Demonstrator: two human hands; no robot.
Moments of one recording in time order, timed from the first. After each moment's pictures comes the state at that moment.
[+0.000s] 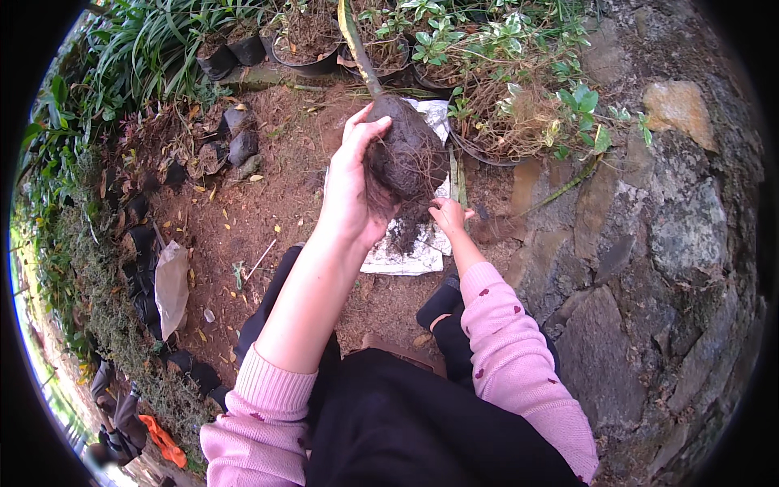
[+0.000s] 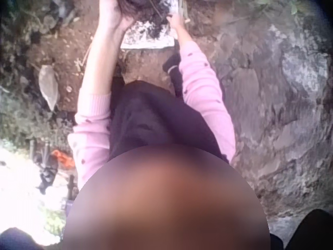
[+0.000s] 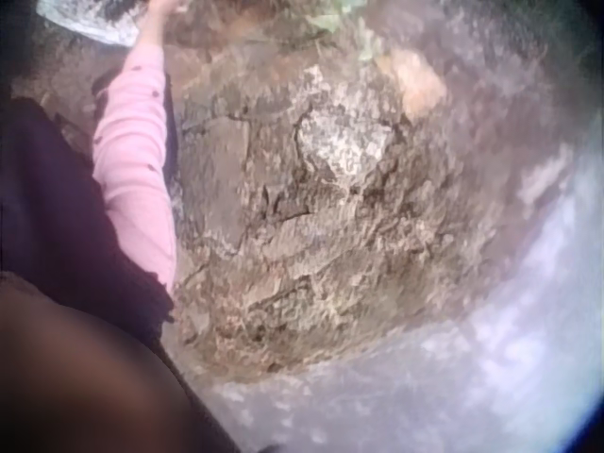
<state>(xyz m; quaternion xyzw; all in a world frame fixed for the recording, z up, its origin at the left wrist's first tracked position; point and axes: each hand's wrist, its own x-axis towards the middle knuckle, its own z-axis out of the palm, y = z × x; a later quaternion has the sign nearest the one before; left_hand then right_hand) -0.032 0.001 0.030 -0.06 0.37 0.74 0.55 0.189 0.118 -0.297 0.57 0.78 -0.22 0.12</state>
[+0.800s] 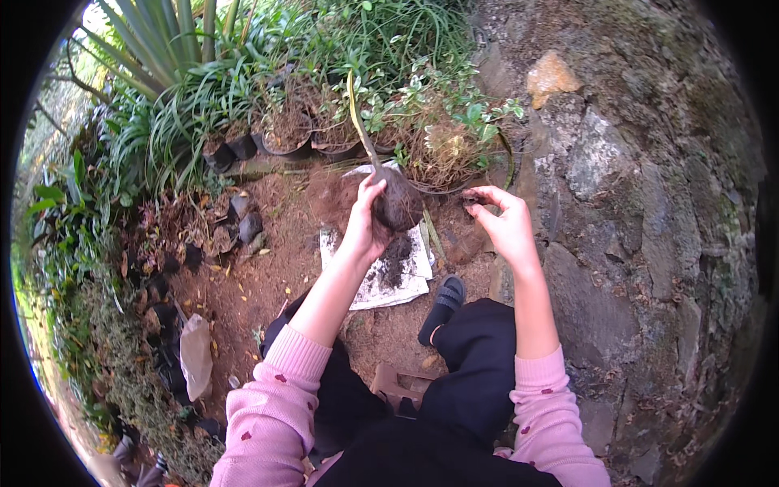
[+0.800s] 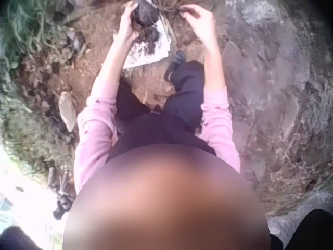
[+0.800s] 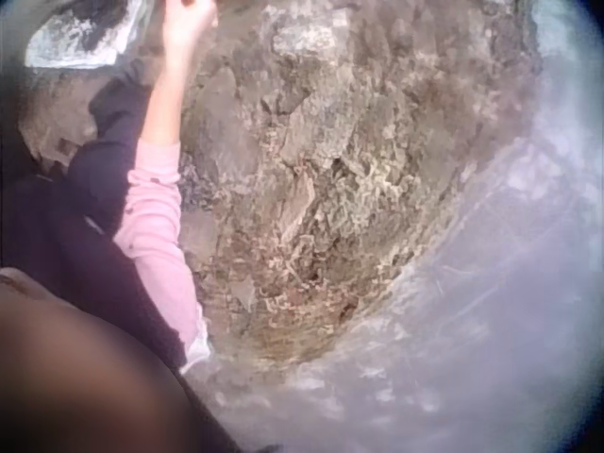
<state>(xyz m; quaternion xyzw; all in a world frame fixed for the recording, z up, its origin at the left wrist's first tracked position) 0.025 -0.014 0.033 0.07 0.27 0.72 0.63 0.230 0.064 0.100 0.46 0.76 -0.37 -0.27</state>
